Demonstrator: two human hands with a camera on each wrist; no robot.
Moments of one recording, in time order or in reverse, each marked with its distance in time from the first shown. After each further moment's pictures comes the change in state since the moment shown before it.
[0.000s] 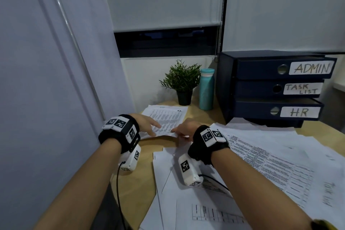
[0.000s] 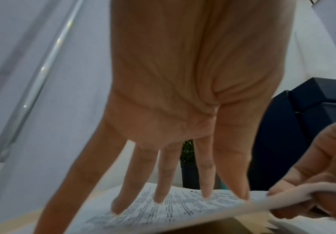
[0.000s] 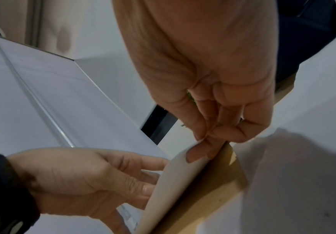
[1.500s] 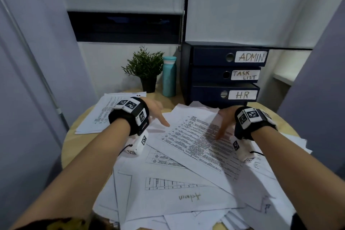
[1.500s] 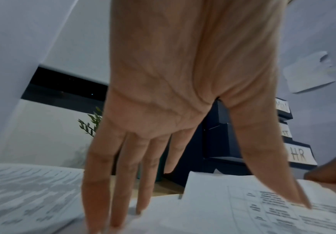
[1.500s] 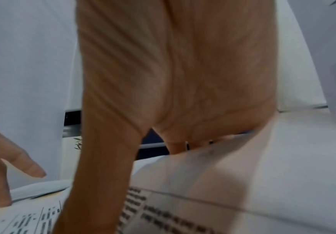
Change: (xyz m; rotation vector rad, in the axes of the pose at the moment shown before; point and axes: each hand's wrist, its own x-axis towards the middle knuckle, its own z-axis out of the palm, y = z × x) left_hand -0.016 0.147 0.026 -0.159 0.013 0.115; right_hand -0.098 0.109 -0.195 -0.941 0.011 0.287
